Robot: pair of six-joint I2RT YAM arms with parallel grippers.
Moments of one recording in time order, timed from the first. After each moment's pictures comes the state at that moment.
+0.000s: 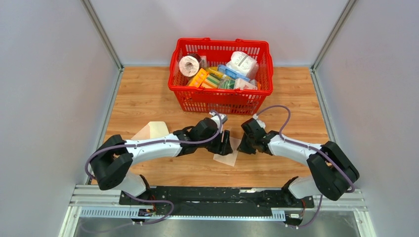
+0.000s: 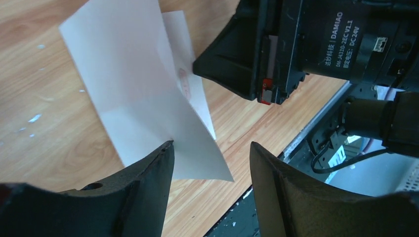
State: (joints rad) left arm -0.98 1.47 0.85 -0.08 0.10 -0.64; right arm 0.65 1.39 0.62 -0.26 0.05 0.97
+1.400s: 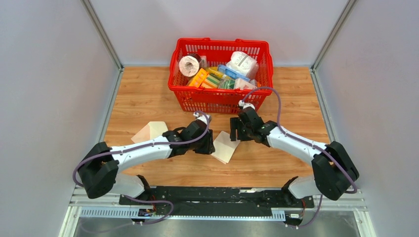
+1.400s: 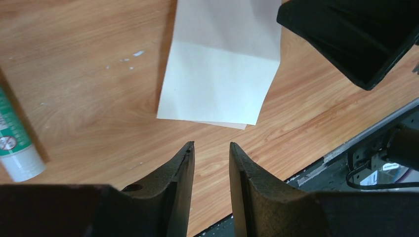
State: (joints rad) left arm -0.95 1.38 0.79 -0.26 -0.03 -0.72; right arm 0.66 1.40 0.82 -0.34 0.12 0.53
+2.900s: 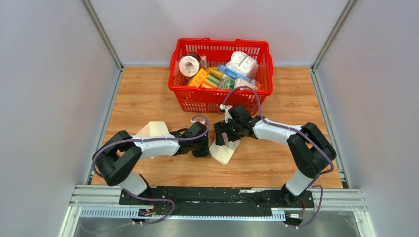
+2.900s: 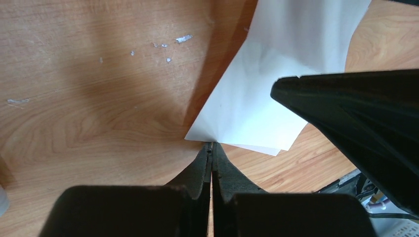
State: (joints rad) left arm -0.86 1.54 0.71 -0.14 0.07 -0.86; right arm 0.66 1.67 0.94 -0.23 -0.22 0.26
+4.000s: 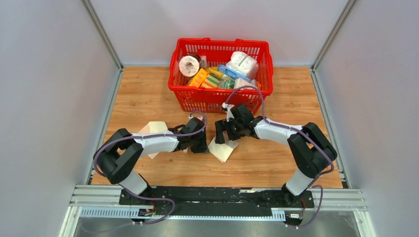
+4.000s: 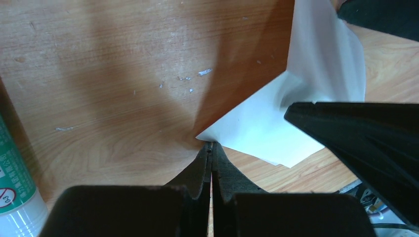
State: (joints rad) left arm -0.78 1.56 0.73 -0.14 0.08 -0.82; right arm 0.63 1.66 0.91 -0.17 -0.25 0.30
